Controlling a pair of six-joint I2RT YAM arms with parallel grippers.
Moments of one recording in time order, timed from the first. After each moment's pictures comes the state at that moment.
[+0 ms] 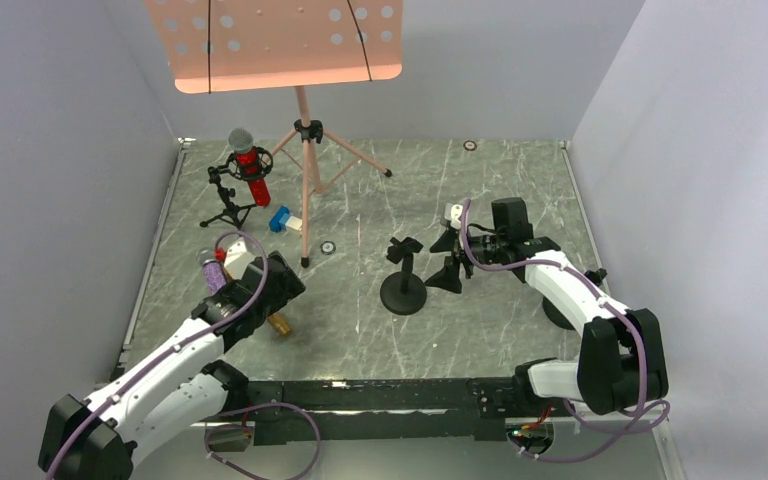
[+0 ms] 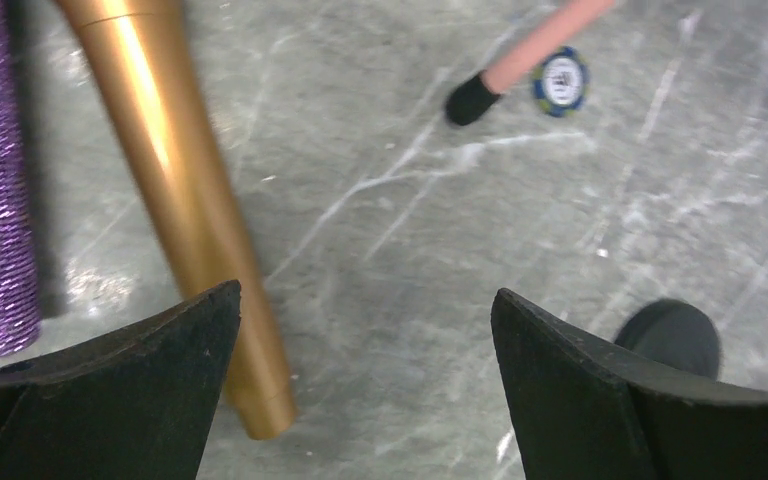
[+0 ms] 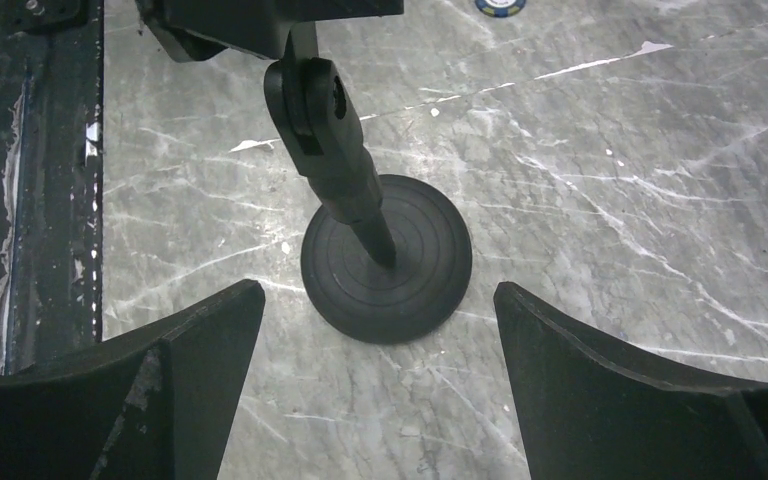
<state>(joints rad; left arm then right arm) -0.55 0.81 0.49 -0.48 -0.43 -1.00 0.23 1.29 0.77 -0.29 -1.02 -0.64</state>
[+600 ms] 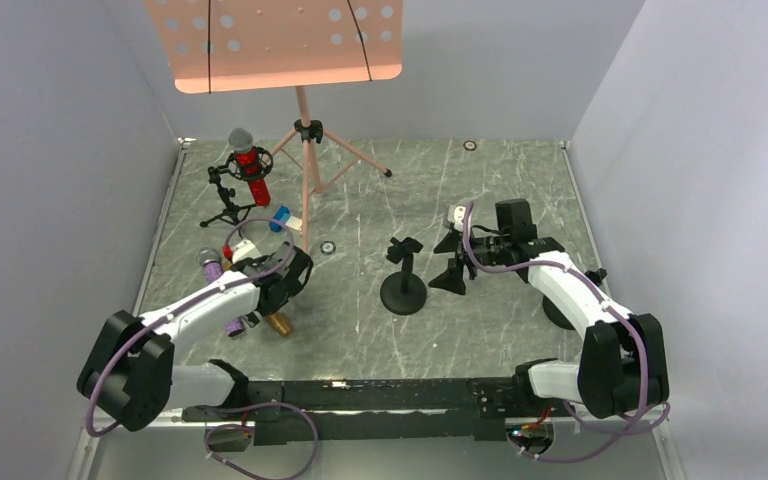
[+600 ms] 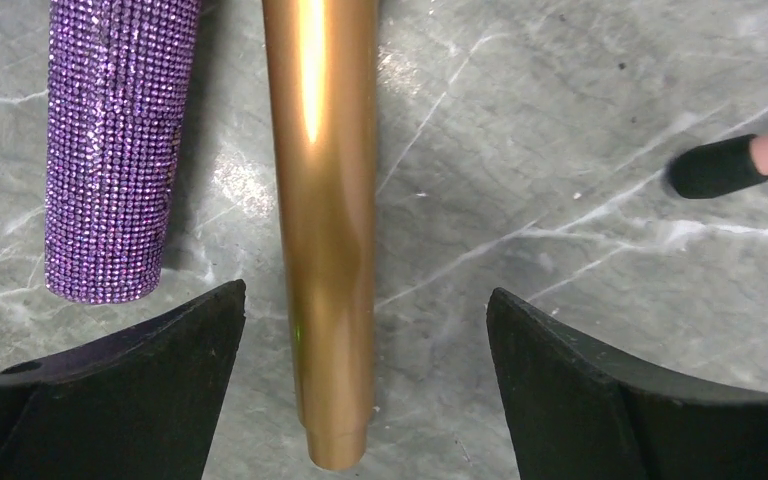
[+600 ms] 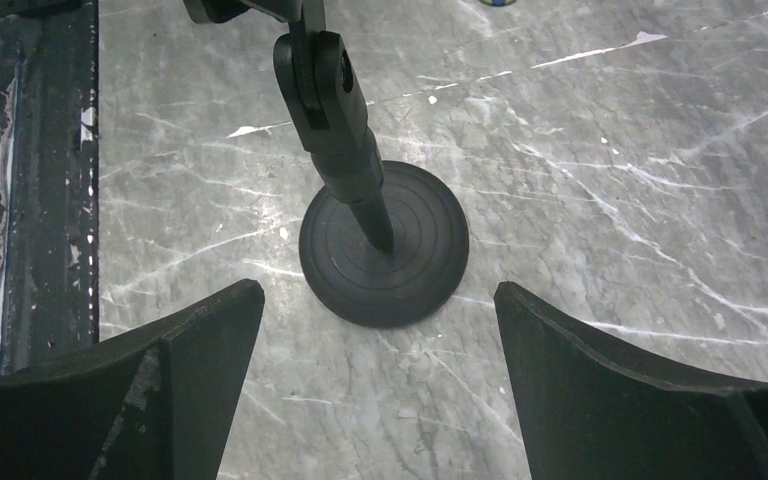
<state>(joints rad) -0.55 1.24 0.68 -0.76 -0.59 -1.24 0.21 1.28 0.77 -0.35 -1.03 -0.70</state>
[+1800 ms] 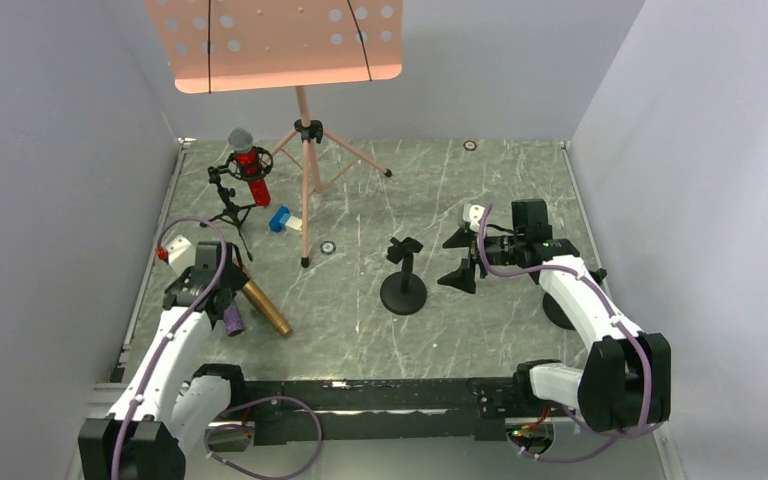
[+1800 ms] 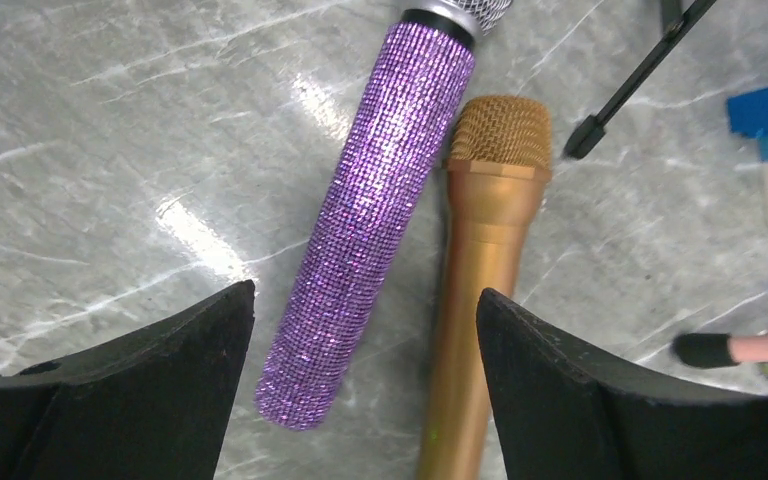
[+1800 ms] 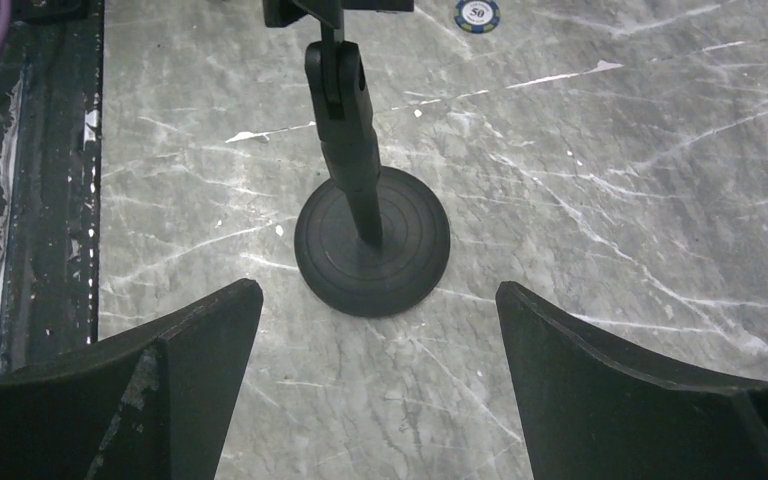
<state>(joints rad) -0.08 0.88 0.59 -0.65 -0.53 -0.84 0.13 1.21 0.79 -0.44 -1.09 -0.79</state>
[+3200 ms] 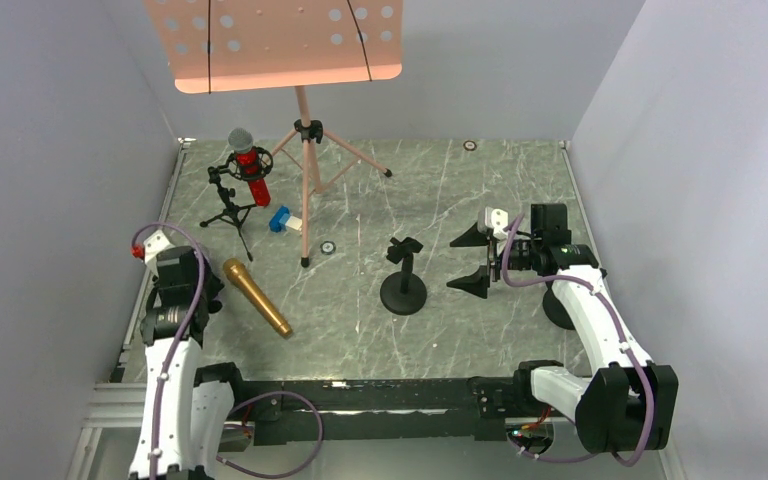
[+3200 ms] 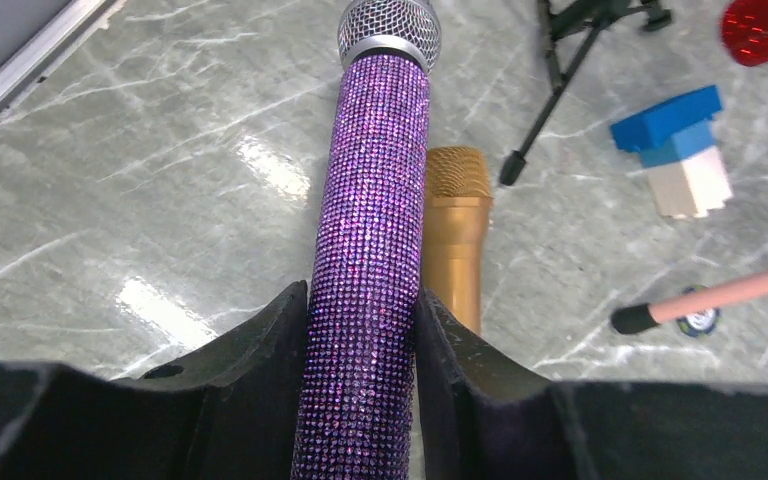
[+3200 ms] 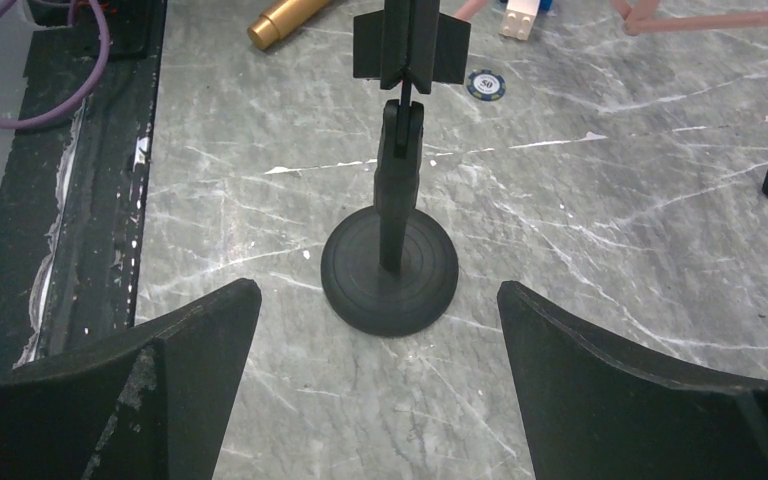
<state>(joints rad) 0.18 0.68 0.60 -0.62 -0.28 -0.53 0.03 1.10 0.81 -0.59 -1.26 -0.91</state>
